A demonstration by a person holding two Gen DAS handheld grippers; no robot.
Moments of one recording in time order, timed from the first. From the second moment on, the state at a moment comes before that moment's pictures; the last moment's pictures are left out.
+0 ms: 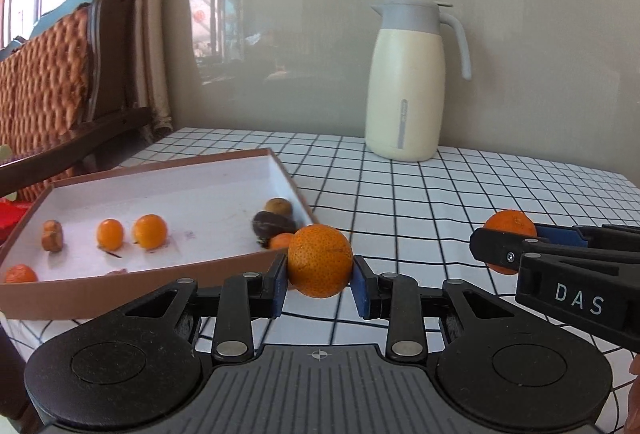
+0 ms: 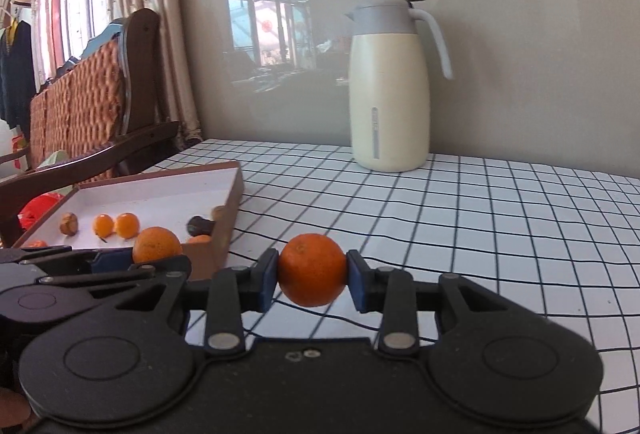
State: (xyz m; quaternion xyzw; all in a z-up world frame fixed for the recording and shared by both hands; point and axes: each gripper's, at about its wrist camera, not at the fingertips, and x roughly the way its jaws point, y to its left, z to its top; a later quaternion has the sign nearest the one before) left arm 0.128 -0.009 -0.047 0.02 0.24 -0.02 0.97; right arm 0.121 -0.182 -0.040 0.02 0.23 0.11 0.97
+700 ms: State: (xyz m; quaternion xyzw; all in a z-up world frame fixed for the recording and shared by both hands) left arm 0.074 0.117 -0.021 -0.02 0.21 0.09 0.97; right arm 0.100 -0.063 -0.011 -0.01 0.19 0.23 0.95
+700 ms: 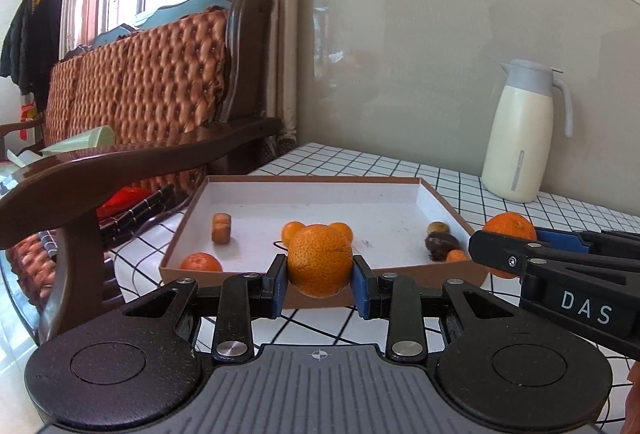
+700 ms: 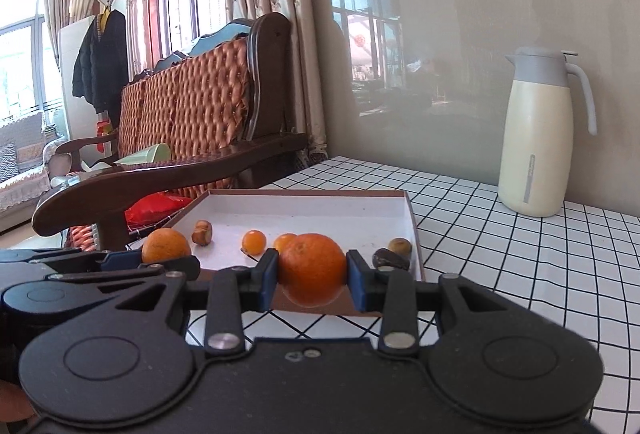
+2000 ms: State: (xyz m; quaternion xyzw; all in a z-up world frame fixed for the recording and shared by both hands) left arm 0.164 0.182 -0.024 -0.02 0.21 0.14 0.97; right arm 0.189 -0.039 -0.021 -0.02 0.19 0.20 0.96
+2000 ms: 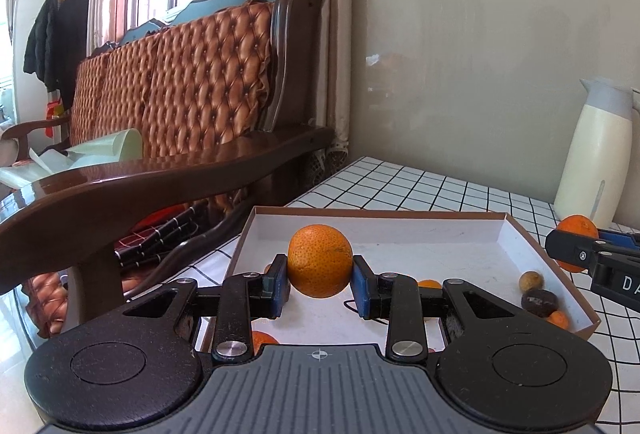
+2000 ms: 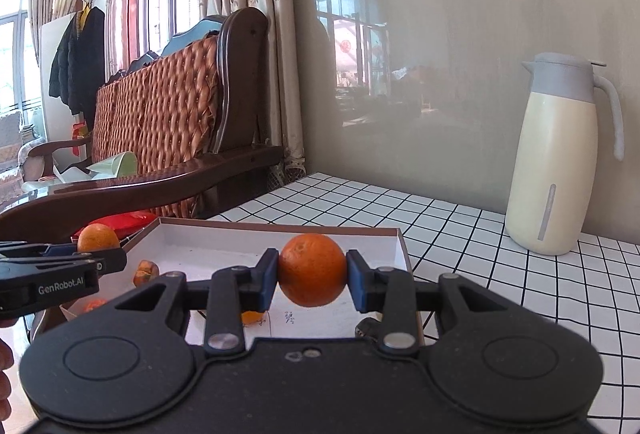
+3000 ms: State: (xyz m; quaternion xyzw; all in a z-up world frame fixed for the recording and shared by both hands) left arm 0.180 0.174 -0.005 0.03 0.20 0.19 0.96; right arm 0.204 -0.043 -0.001 0.01 0.14 0.17 0.97
